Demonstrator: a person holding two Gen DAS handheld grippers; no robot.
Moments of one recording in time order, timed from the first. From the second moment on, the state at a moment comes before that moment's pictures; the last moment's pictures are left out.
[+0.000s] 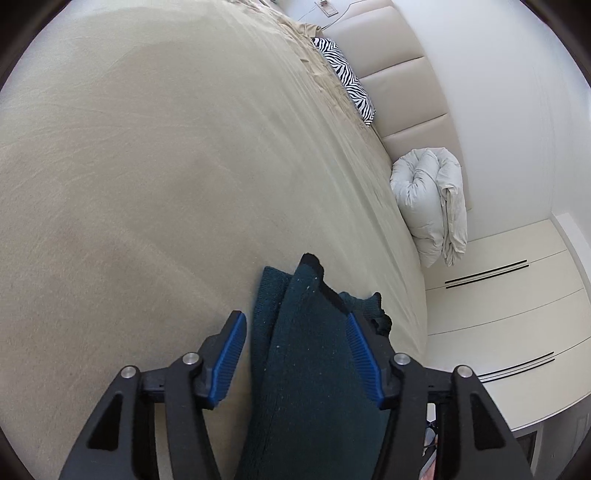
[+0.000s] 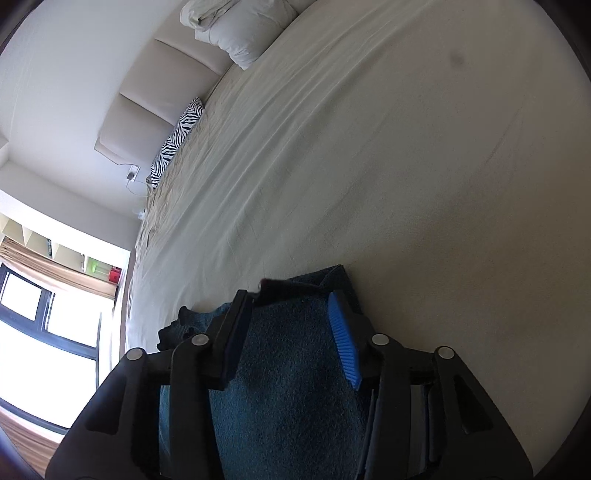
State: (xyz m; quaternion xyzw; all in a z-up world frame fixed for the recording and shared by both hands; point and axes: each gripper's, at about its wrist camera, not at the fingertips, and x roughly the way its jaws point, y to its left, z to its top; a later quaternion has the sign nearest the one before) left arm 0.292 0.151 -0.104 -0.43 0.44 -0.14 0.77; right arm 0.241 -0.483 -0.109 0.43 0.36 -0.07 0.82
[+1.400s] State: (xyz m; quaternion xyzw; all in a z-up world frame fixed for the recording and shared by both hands) left arm 0.168 0.091 -0.098 -0.20 0.45 -0.12 0.86; right arm 0.071 -0.408 -0.094 0.19 0.44 -0.09 0.87
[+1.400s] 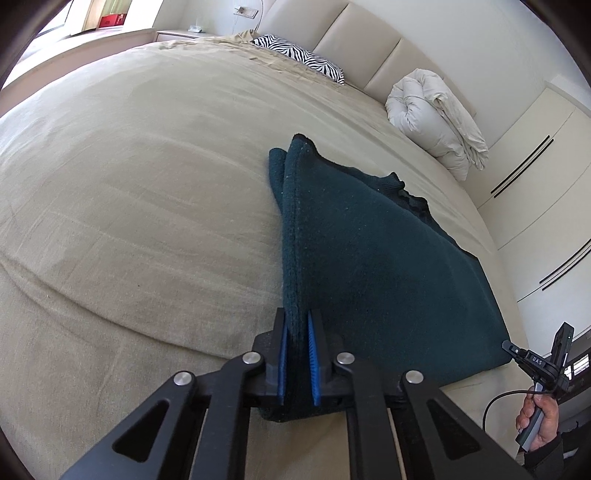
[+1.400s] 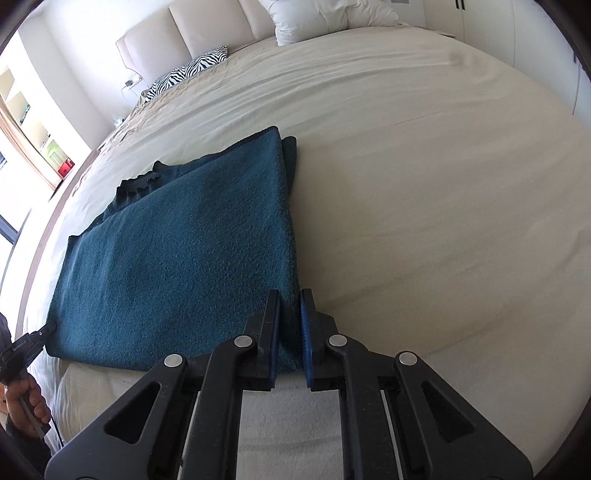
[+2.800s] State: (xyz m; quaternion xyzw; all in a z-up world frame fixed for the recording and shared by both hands) left arm 0.145 0.113 -0.114 -0.21 0.47 -0.13 0.84; right arm 0.034 -0.450 -0.127 0.35 0.42 -0.05 0.84
